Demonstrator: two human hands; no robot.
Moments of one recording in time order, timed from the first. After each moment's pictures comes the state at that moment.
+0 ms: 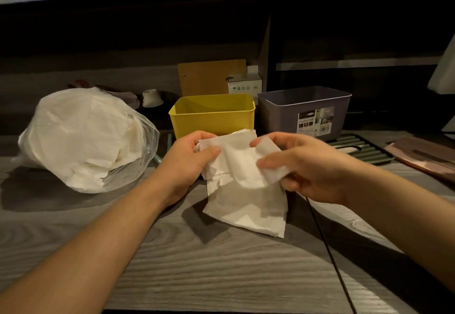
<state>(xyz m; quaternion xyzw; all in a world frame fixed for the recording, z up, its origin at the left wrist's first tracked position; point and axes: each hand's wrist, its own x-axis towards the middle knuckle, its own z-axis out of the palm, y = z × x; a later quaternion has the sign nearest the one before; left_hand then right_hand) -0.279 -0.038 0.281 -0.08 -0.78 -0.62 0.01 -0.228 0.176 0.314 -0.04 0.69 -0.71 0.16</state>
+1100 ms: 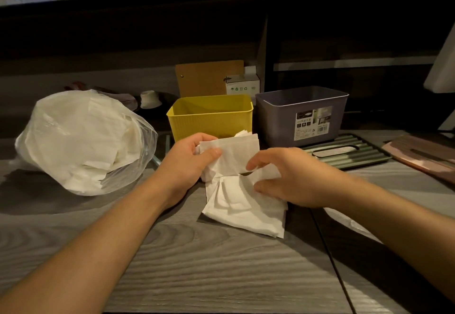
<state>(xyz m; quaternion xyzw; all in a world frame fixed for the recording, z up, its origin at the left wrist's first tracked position) -0.273 -0.036 0.285 -0.11 -0.78 -0.62 0.01 -0.229 0.175 0.304 -0.16 0.96 -0.23 0.02</state>
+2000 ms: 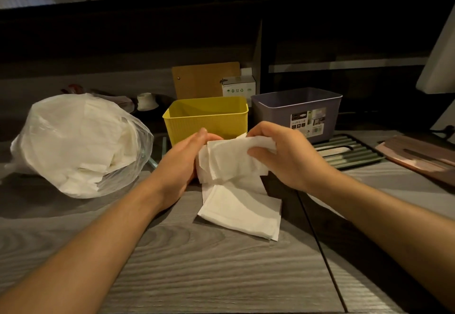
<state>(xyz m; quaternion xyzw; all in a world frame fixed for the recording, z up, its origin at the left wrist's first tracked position) -0.271 -0.035 0.288 -0.11 -0.75 -0.65 -0.04 -0.254 0.174 0.296 -0.15 0.91 -0.36 -0.16</state>
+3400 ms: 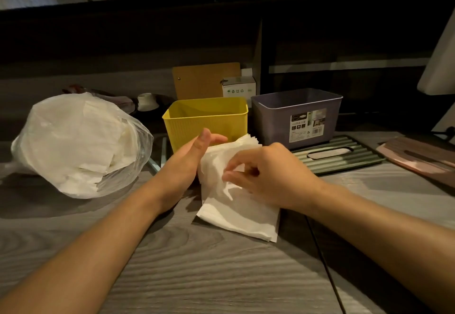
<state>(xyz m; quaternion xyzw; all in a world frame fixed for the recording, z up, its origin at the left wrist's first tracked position) -0.262 -0.037 0.288 -0.17 -0.78 -0.60 -0.05 -0.240 0.158 0.292 -0.24 0.92 -0.27 -0.15</state>
